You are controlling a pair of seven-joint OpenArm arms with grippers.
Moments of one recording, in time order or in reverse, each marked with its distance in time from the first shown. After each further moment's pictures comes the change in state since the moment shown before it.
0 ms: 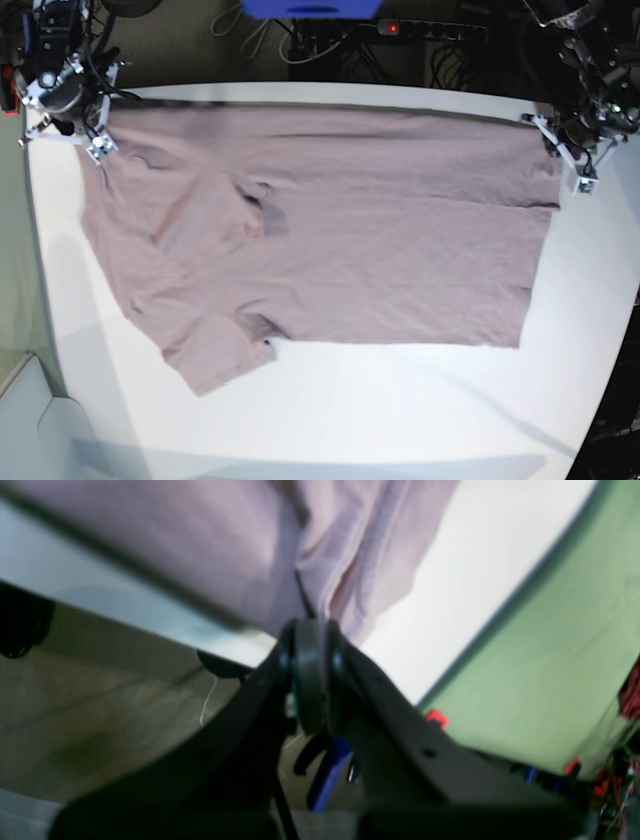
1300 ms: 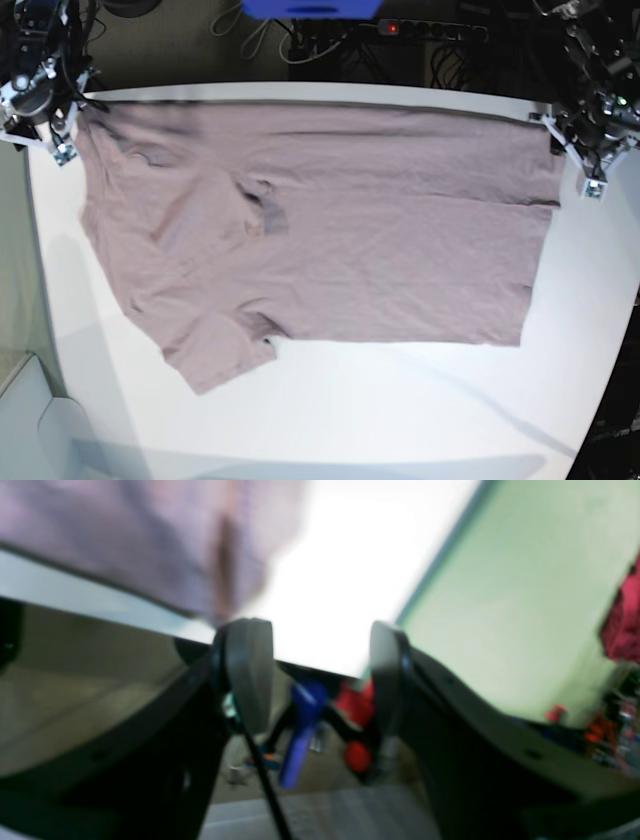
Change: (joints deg) left arm 2.3 -0.4 0.1 9.3 0.3 0.0 0.9; right arm 0.3 3.1 7.4 0.1 0.0 0.1 0.0
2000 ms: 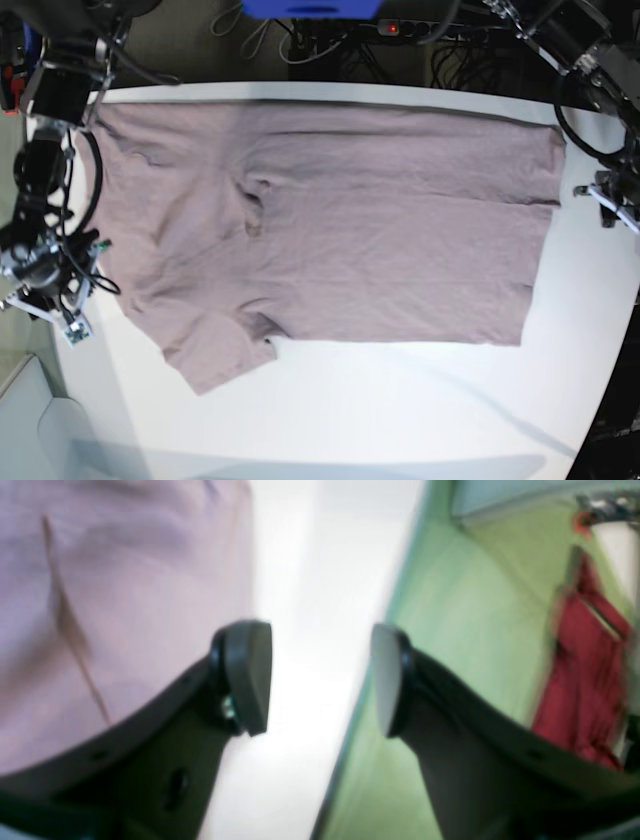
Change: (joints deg) left arm -14.8 0.0 -9.6 1.1 0.7 0.2 0.2; right arm 43.5 -0.7 -12.1 -24.9 -0.4 -0.3 -0.4
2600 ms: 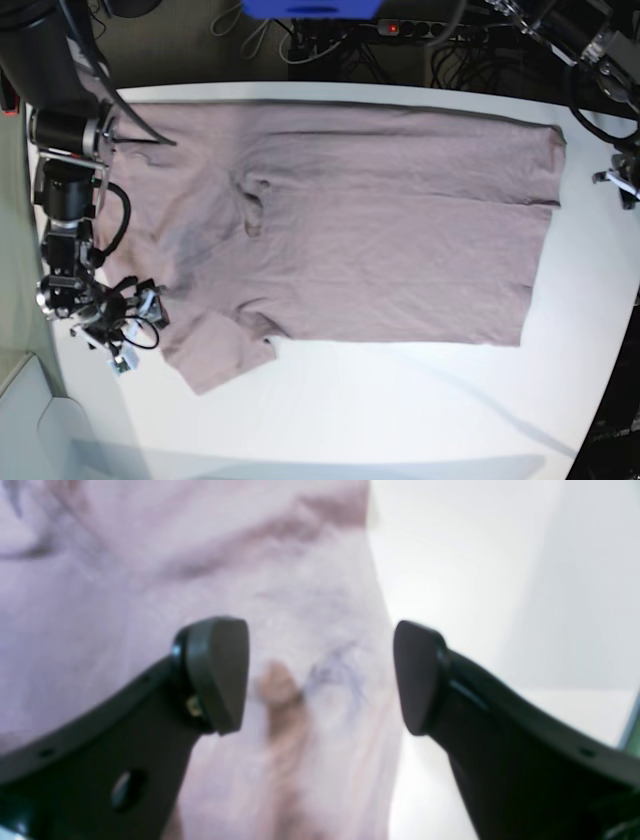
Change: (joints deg) left arm 1.0 0.0 -7.1 0.4 -0.1 0.0 0.2; right arm 16.7 0.1 -4.8 -44.1 -0.6 -3.0 33.1
